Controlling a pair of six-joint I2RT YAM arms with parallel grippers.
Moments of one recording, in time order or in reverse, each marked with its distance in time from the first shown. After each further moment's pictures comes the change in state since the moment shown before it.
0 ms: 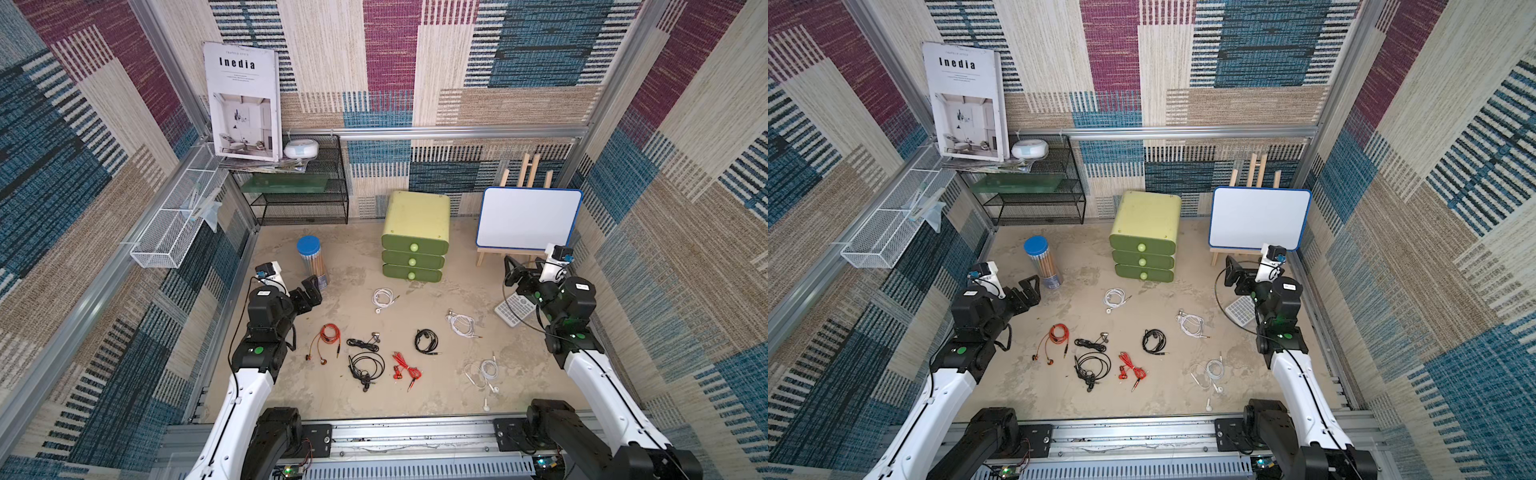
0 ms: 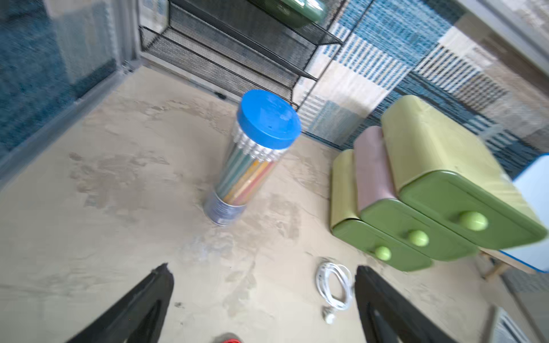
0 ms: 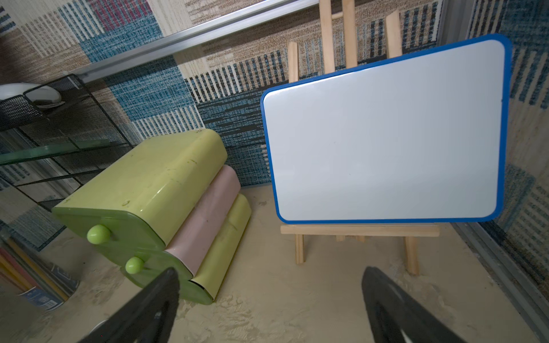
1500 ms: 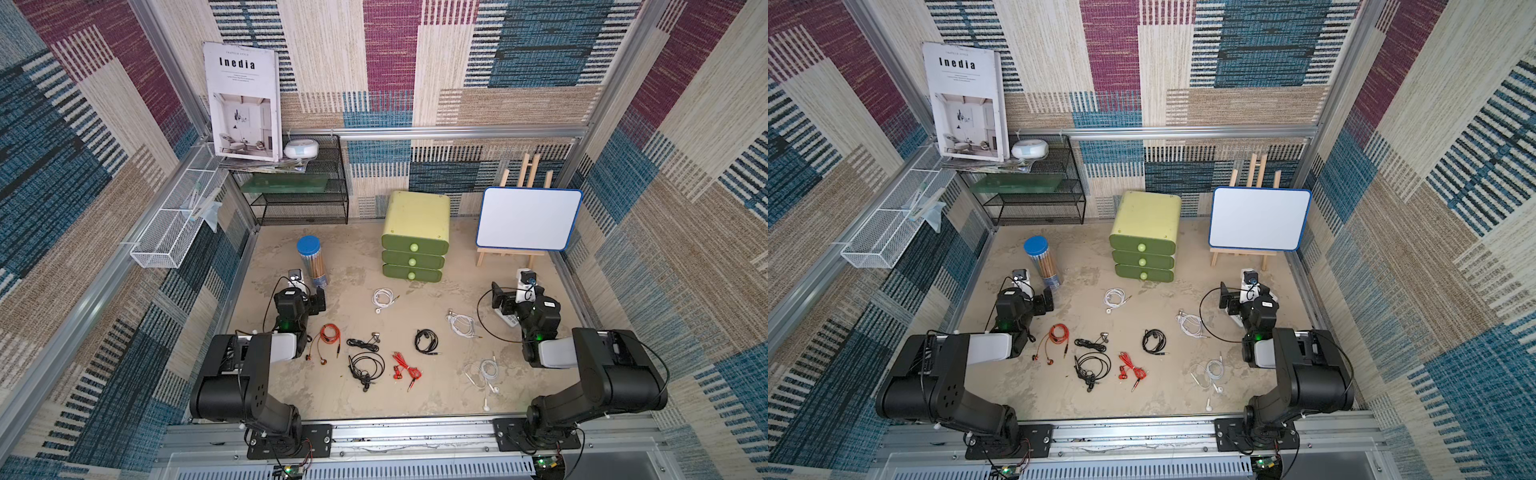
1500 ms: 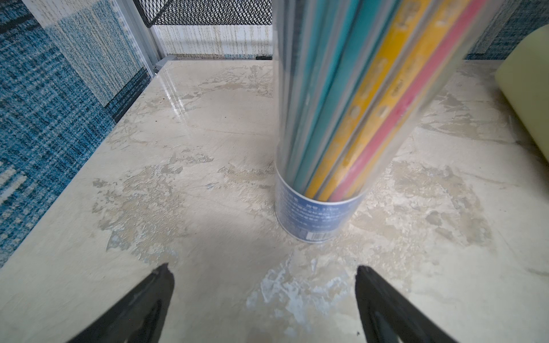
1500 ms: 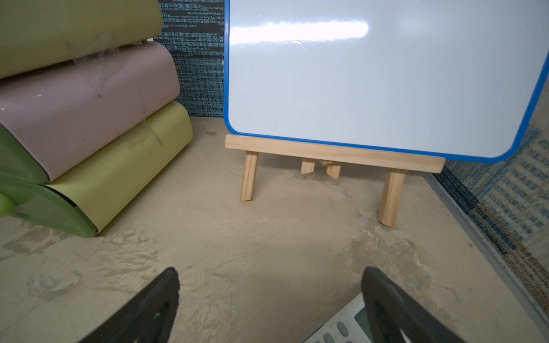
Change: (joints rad) left arm 0.003 0.702 -0.185 0.823 -0.253 0.426; right arm 0.000 0.620 -0.274 0.791 0.118 -0.291
